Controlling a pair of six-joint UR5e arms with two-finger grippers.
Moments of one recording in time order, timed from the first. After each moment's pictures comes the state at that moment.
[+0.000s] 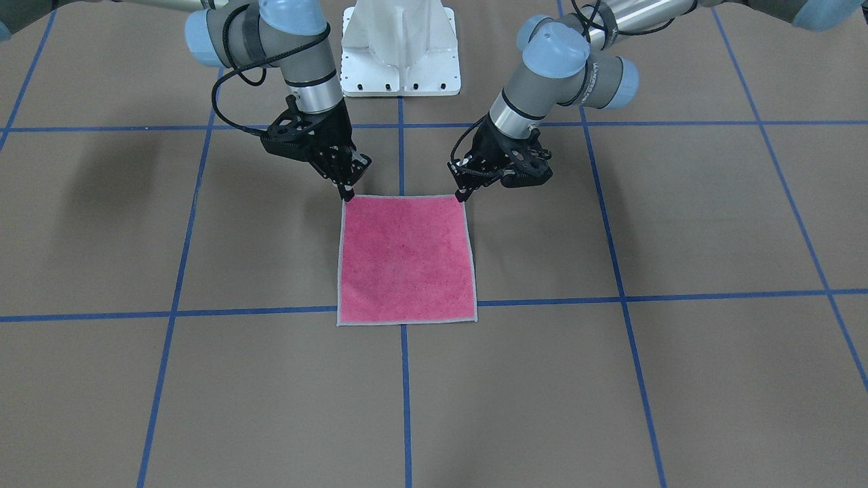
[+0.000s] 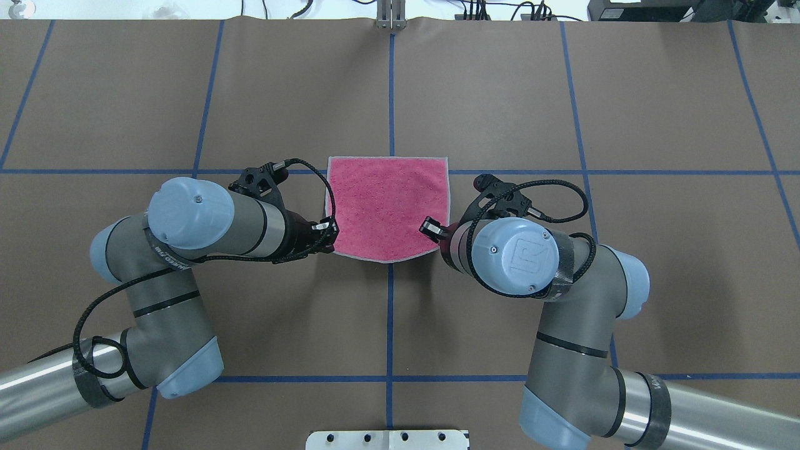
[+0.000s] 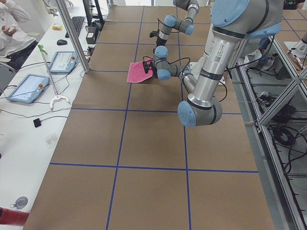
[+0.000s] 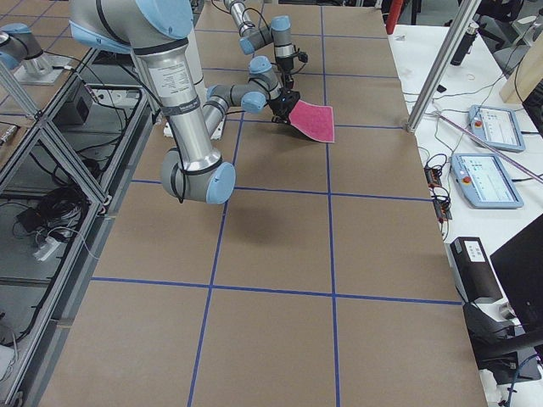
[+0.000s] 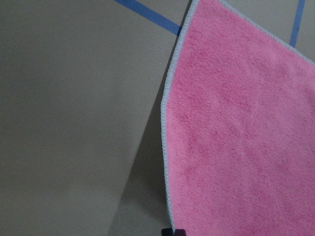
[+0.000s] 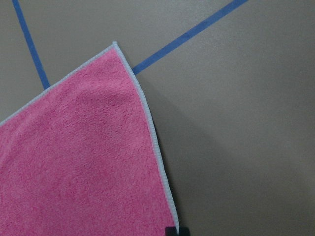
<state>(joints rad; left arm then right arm) -0.51 -2.03 -1.73 -2.11 -1.85 -1.68 0.39 -1.08 1.86 -1.39 1.51 1.85</state>
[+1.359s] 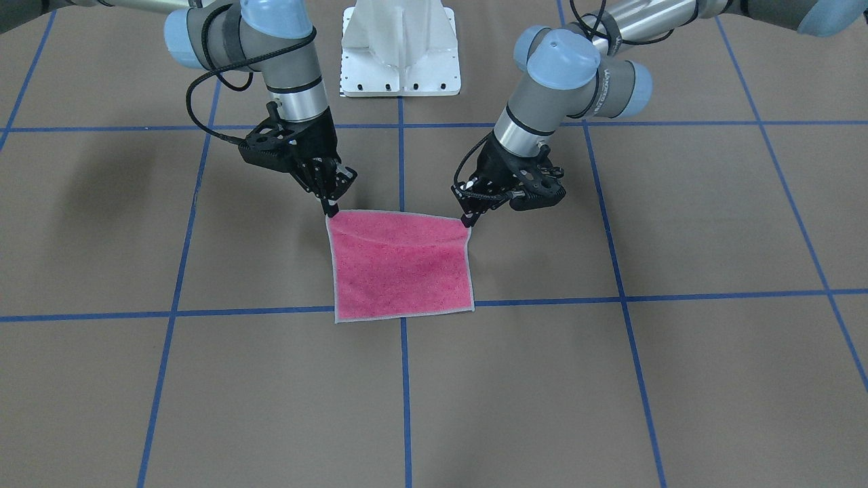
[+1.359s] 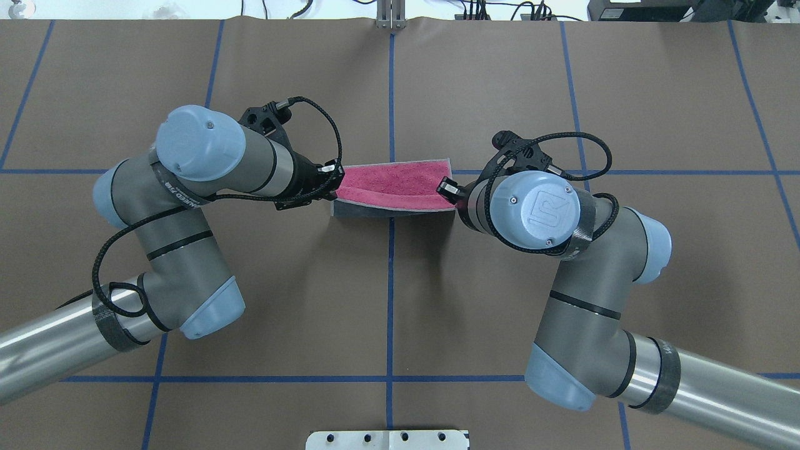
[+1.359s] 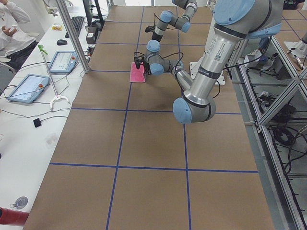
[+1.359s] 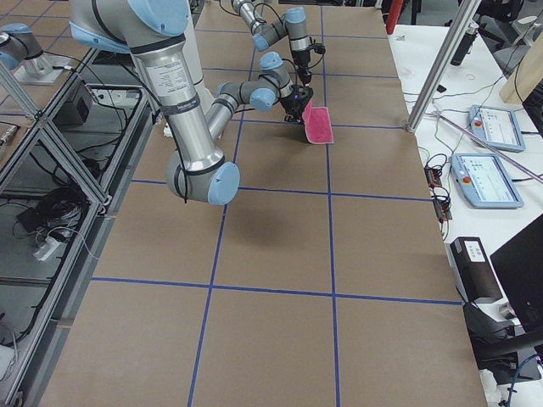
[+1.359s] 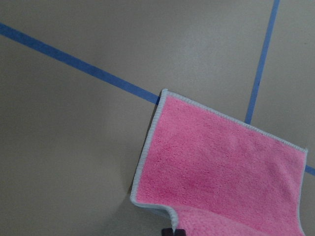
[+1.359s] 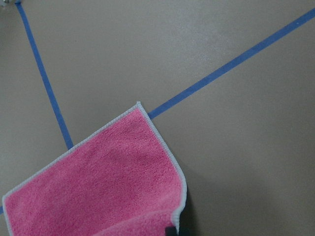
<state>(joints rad) -0.62 -2.16 -1.66 -2.01 -1.87 -1.64 0.49 -1.06 1.84 -1.41 1.52 1.78</state>
